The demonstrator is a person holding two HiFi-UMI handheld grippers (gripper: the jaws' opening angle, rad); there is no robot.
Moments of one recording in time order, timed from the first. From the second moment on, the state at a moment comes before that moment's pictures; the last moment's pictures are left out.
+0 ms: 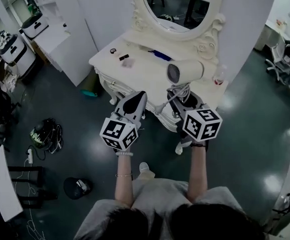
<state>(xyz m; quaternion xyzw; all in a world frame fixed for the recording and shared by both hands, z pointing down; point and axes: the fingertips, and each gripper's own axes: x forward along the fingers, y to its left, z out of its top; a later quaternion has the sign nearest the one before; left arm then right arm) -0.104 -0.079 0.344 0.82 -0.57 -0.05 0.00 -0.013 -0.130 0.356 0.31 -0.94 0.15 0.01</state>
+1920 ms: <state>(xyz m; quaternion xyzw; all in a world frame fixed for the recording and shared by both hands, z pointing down) -0.071 -0.259 0.454 0.90 -0.41 0.01 0.13 0.020 -0.268 0.481 0.46 -0.84 0.28 0.09</state>
